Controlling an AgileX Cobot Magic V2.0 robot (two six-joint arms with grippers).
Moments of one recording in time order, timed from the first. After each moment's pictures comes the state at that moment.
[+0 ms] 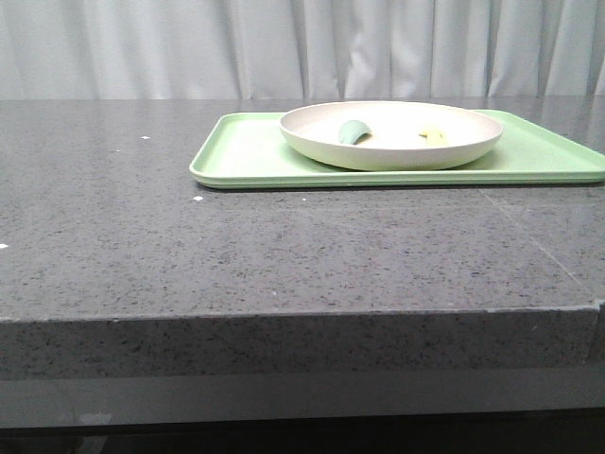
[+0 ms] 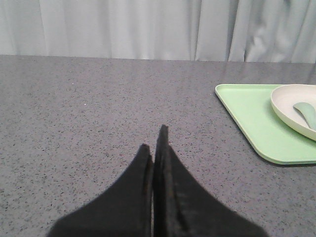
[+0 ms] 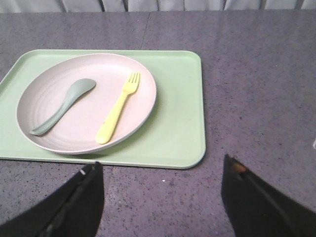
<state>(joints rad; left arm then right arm) -0.17 0.32 -0.43 0.15 0.35 -0.21 0.12 0.83 -0.85 0.06 0.54 0.06</state>
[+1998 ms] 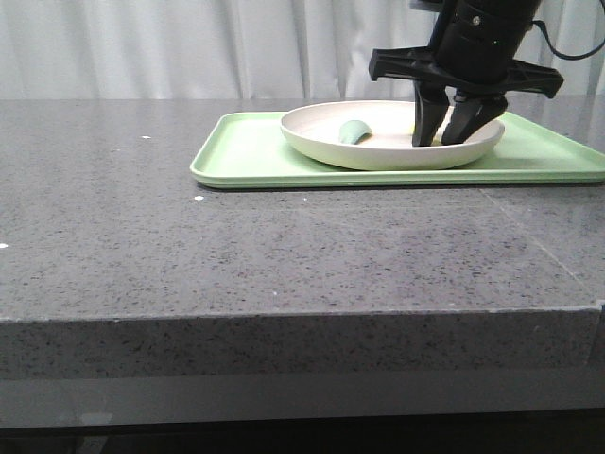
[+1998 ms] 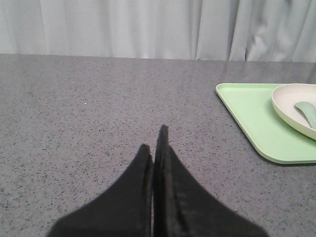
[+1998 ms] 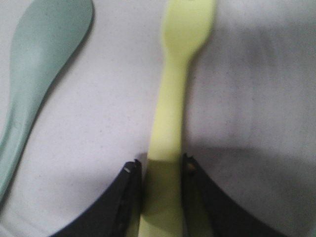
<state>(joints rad) -0.17 0.32 -0.43 0.15 0.35 -0.21 0.29 1.89 -1.56 0.04 0.80 0.28</state>
